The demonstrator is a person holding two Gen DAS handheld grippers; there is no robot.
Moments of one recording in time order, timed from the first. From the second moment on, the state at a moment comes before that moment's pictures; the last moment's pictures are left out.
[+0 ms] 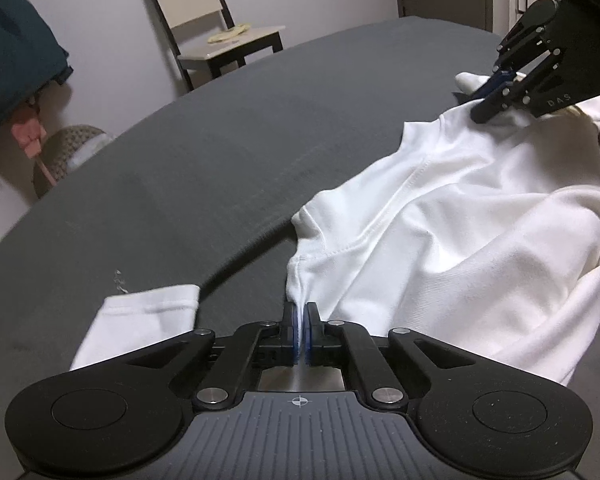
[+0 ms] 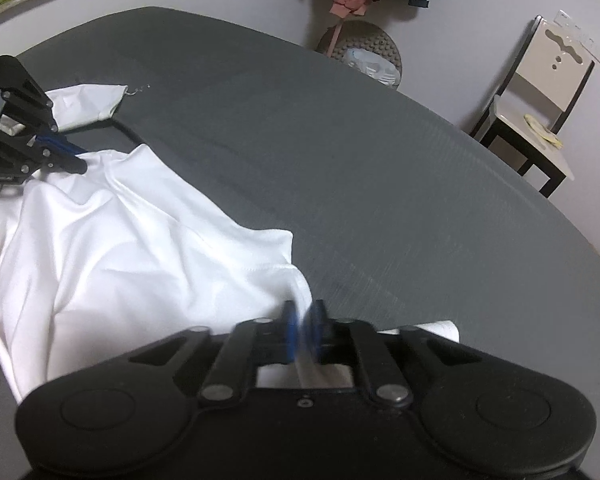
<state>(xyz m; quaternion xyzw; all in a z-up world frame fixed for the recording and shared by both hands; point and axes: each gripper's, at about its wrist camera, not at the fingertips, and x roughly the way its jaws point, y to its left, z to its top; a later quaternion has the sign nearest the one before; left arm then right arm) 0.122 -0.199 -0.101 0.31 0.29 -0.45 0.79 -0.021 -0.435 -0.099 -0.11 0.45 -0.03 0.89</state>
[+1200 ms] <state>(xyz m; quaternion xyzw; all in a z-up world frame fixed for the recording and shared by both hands) -0.183 -0.063 0.248 0.13 -0.41 -0.10 0.90 -0.292 -0.265 0.180 -0.27 -0.25 -0.31 0.88</state>
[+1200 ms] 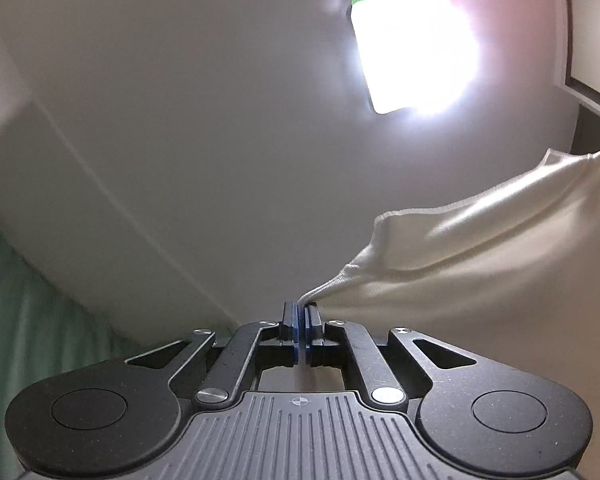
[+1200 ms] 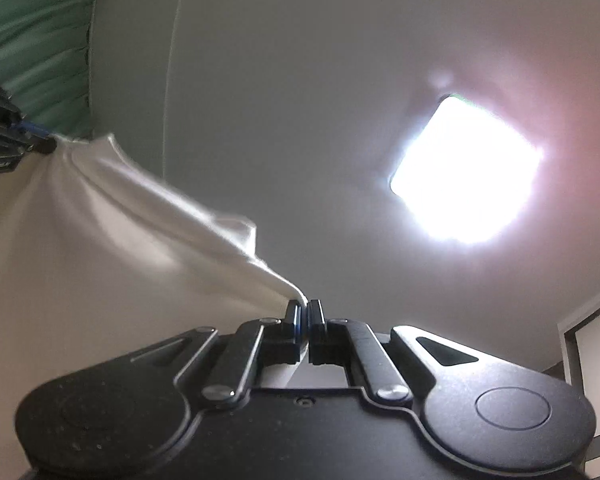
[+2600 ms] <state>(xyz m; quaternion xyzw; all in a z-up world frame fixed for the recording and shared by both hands) -0.006 -0.113 0.219 0.15 -0.30 -0.10 0.94 -0.198 -0.343 0.160 -0.27 -0.17 -0.30 0.90</state>
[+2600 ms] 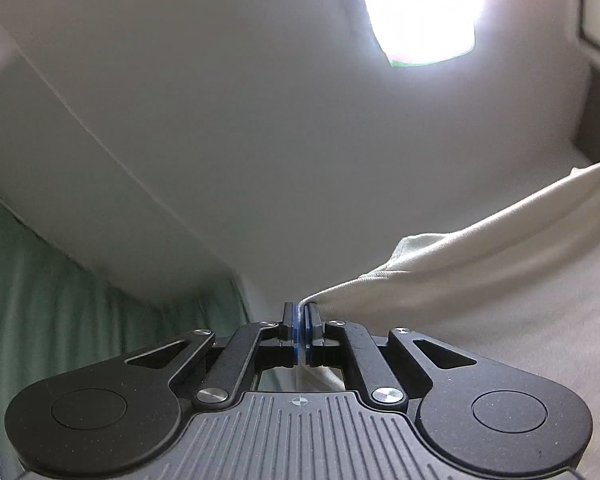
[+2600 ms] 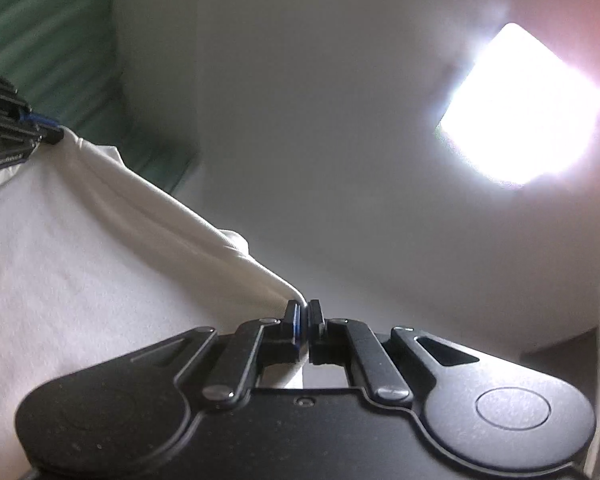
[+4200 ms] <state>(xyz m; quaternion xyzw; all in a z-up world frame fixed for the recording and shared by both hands) 0.115 -0.174 -0.063 0.10 0.37 -0.33 0.86 -0.097 -0.450 -0.102 0.17 0.36 -0.11 0.91</state>
